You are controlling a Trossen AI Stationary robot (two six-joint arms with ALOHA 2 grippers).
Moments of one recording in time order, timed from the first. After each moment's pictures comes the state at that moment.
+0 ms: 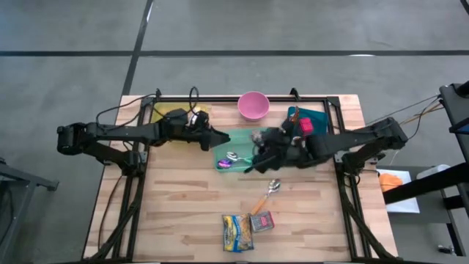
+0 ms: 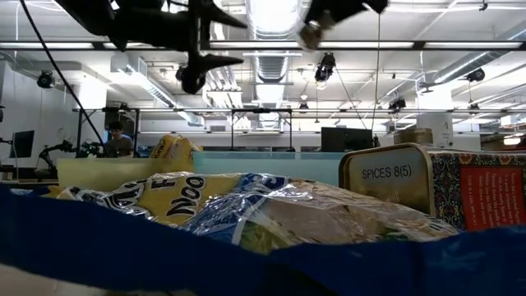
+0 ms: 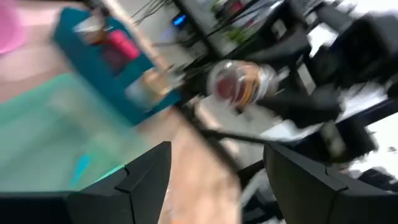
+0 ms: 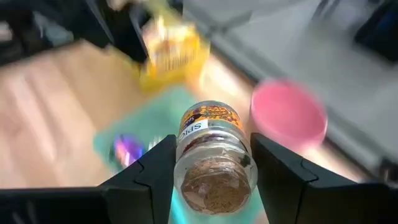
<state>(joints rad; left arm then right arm) 0.23 1.25 0.71 0.36 0.27 -0.84 0.25 1.52 1.47 -0.81 0.80 0.62</state>
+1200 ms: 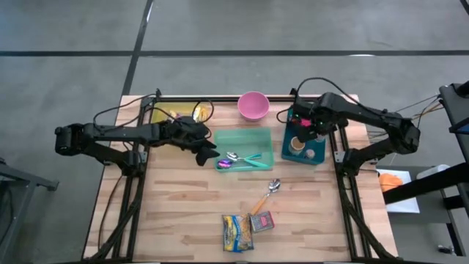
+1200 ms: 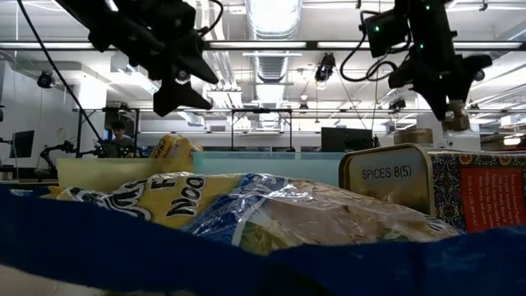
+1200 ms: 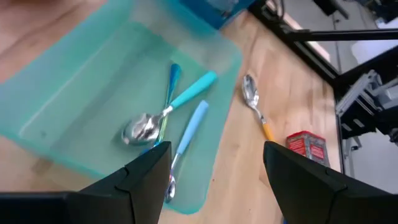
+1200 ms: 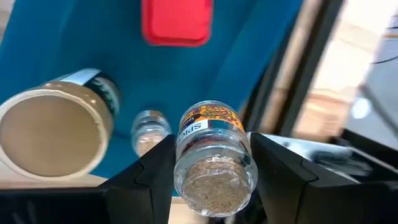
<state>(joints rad) 0.22 1.22 0.71 -0.13 0.23 -0.51 -0.47 1.34 1.15 -1.53 0.20 0.88</state>
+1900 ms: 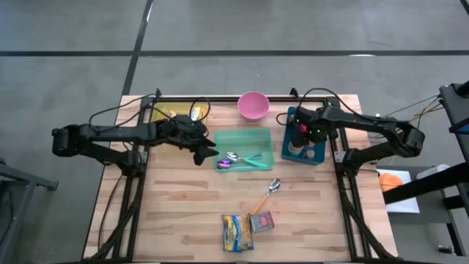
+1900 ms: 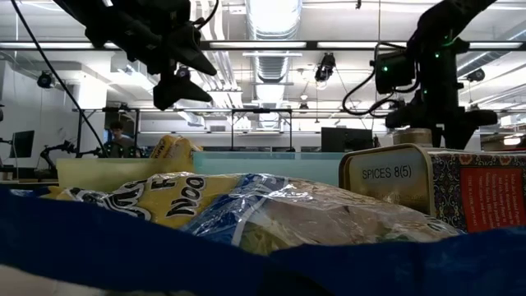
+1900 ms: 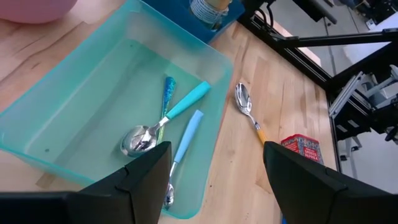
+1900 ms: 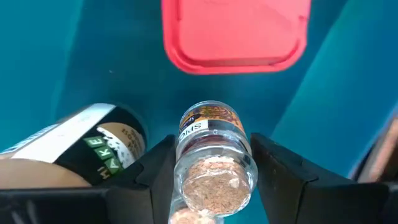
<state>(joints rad) 0.22 1.18 0.71 -0.14 0.23 -0.47 -0.55 1.29 0.77 -1.01 0.08 0.86</state>
